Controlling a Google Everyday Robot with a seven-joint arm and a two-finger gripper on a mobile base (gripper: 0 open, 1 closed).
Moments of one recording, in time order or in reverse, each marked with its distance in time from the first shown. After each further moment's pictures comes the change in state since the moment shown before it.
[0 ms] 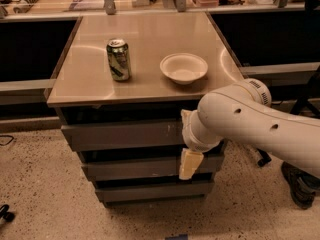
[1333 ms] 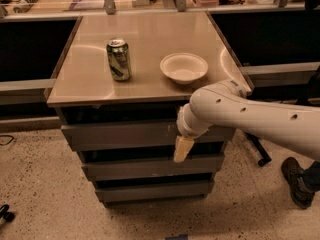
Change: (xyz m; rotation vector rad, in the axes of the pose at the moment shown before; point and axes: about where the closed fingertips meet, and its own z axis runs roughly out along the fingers) arm 0.007 -0.060 0.085 0.014 -0.046 -0.014
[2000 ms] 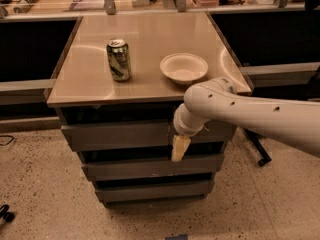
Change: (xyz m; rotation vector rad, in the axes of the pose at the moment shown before) arm -0.001 -0.005 0.027 -0.067 0.010 -0.004
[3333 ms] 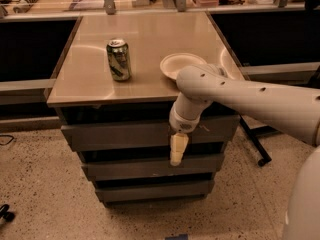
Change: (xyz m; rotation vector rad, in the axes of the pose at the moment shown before) arm -0.012 0.030 -0.006 -0.296 0.026 0.029
